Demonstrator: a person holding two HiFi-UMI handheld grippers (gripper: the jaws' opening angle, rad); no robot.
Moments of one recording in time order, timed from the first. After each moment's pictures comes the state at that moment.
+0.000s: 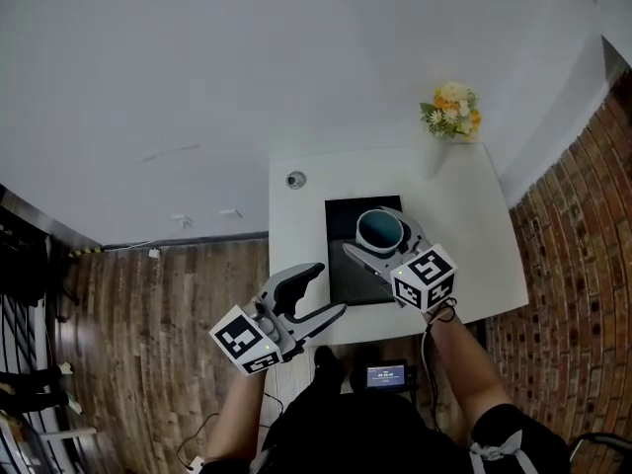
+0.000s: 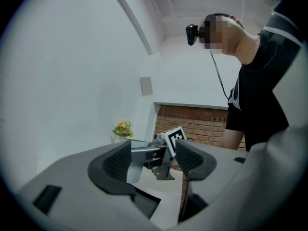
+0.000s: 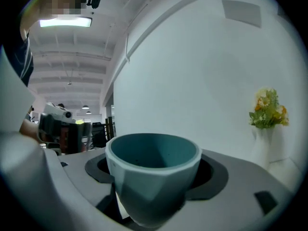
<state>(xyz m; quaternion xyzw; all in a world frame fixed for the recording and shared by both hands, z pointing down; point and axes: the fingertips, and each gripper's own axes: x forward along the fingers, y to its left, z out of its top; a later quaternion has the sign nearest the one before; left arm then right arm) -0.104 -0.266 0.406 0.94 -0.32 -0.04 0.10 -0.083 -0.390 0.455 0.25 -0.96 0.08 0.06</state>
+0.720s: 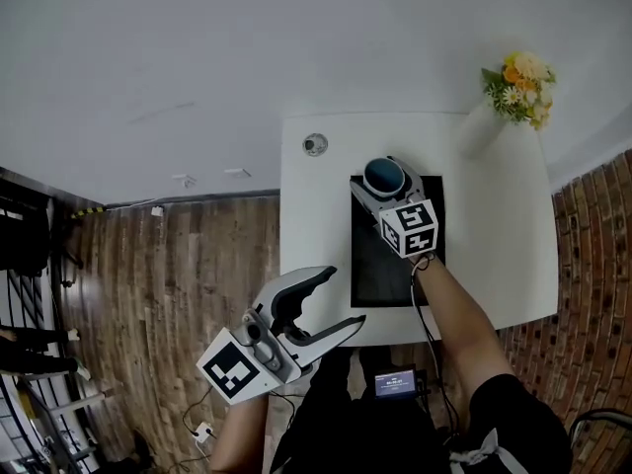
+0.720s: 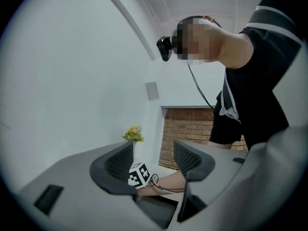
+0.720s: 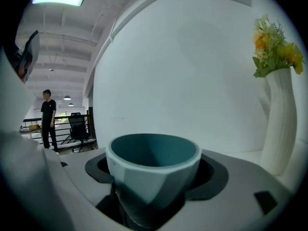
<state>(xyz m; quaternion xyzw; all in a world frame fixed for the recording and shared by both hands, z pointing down) -0.138 -0.306 0.406 0.93 -0.36 -0.07 0.08 -0.152 -0.537 0.616 0.33 -0.93 0.08 0.10</state>
